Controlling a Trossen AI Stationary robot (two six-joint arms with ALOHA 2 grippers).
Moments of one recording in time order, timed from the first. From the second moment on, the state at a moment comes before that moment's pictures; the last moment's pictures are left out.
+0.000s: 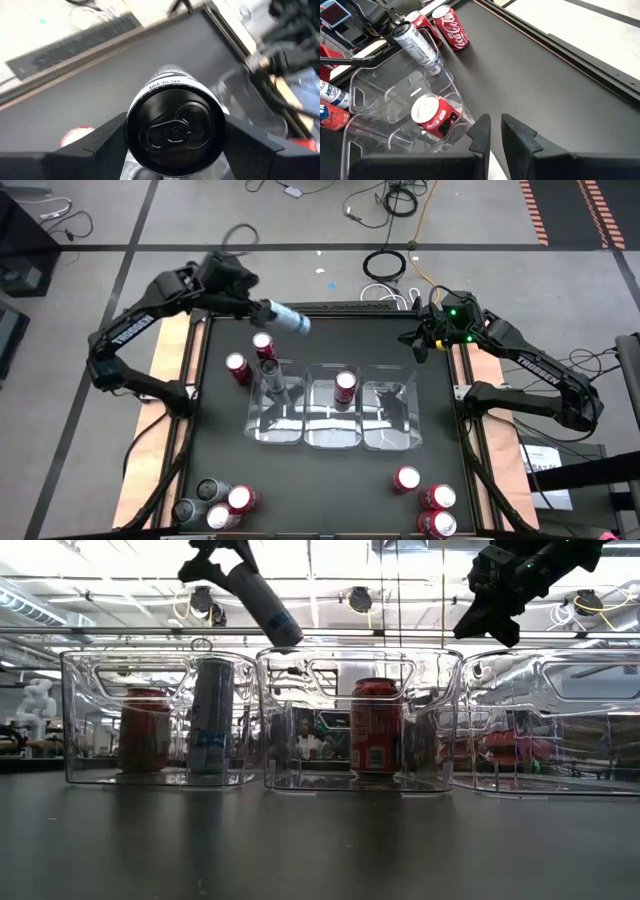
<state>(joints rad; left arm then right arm) 0.56 1.34 1.66 -1.08 0.14 -0.47 -0.72 0.88 0.86 -0.60 -0.37 0.16</state>
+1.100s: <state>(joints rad) 0.25 1.68 1.77 -1.36 0.08 -0.54 -0.72 0.88 0.86 -0.65 -0.37 0.15</state>
